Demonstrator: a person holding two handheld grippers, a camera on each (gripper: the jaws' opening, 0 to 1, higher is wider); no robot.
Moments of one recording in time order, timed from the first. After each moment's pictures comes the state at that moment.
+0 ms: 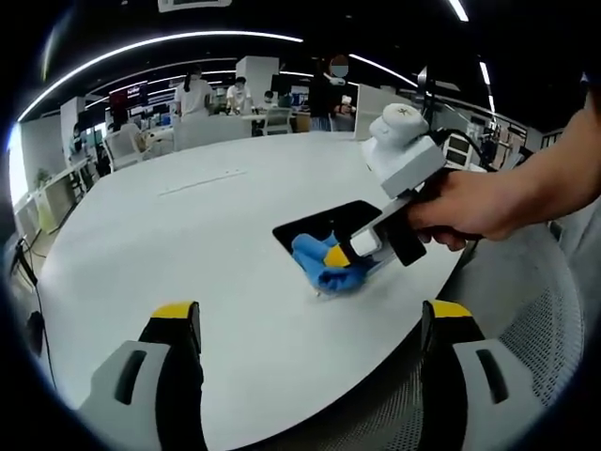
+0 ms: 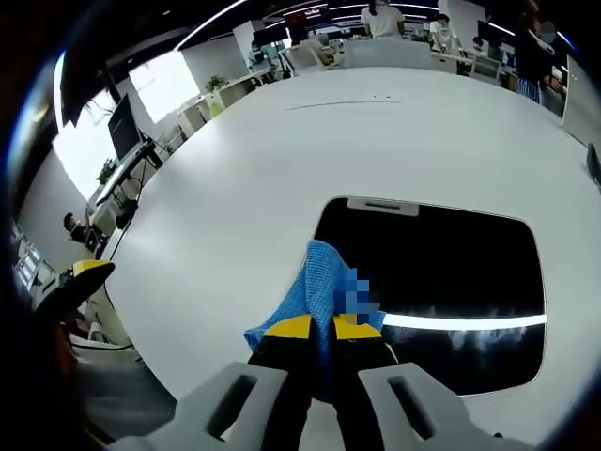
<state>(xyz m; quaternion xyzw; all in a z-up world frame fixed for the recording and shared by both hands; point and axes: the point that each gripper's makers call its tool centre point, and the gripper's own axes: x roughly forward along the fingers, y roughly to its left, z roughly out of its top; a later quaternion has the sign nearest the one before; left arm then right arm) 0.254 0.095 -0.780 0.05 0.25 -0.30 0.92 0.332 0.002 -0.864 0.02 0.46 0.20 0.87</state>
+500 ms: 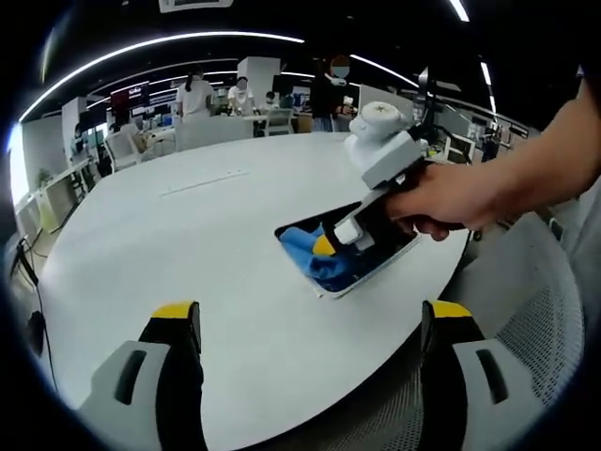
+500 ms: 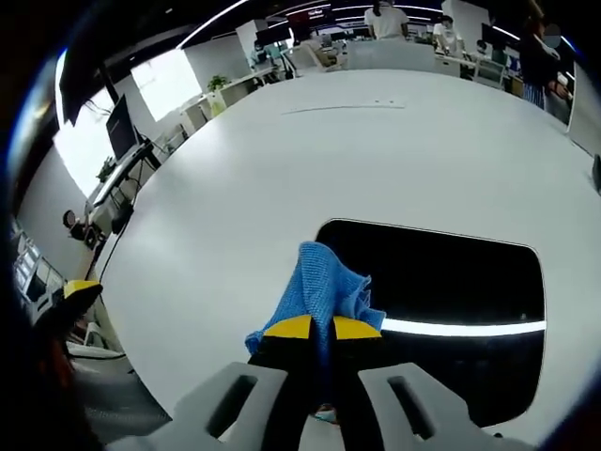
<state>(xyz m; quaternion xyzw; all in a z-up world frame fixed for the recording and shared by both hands) 0.255 0.097 -0.781 0.05 0.25 -0.30 0.92 0.368 0.004 -0.866 0.01 0.45 0.20 0.87</state>
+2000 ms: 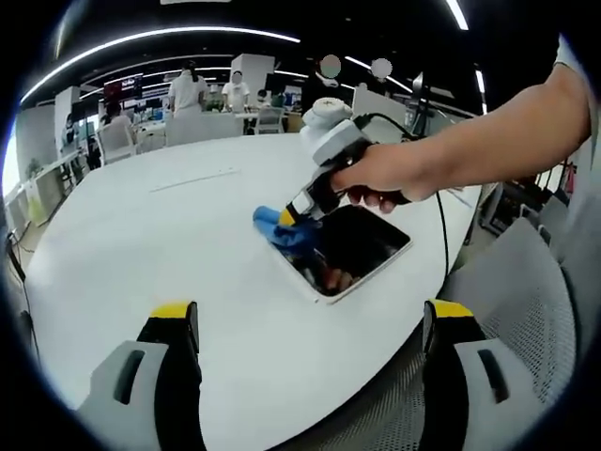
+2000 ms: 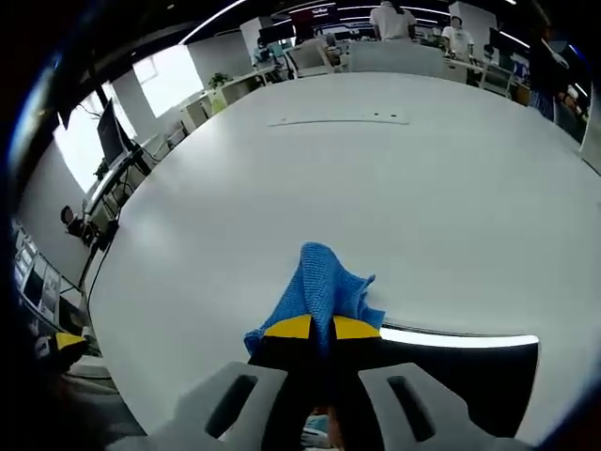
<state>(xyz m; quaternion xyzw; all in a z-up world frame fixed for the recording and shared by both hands) 0.262 0.092 -0.786 0.03 0.26 -0.33 0.91 0.438 -0.003 -0.869 0.00 0.45 0.20 0.87</state>
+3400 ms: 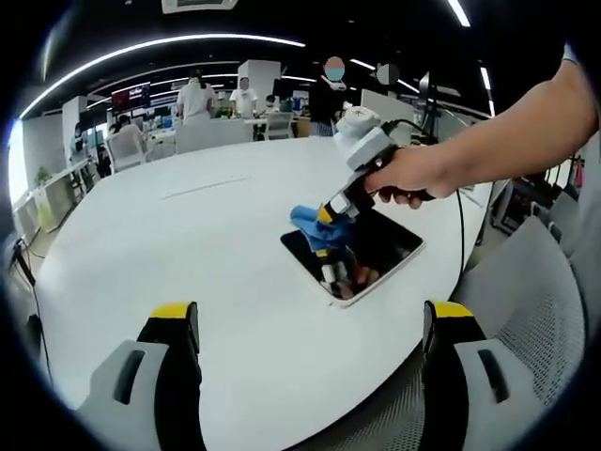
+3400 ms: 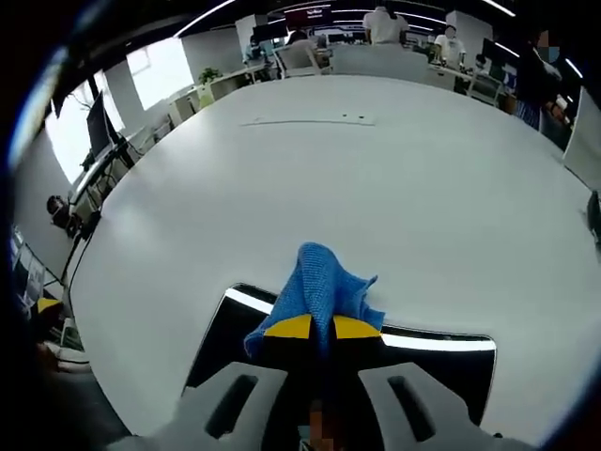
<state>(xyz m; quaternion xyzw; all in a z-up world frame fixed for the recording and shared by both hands) 0.270 0.103 -0.782 0.05 0.25 -0.30 0.92 0.439 -0.048 -0.869 -0.04 0.44 0.17 0.88</state>
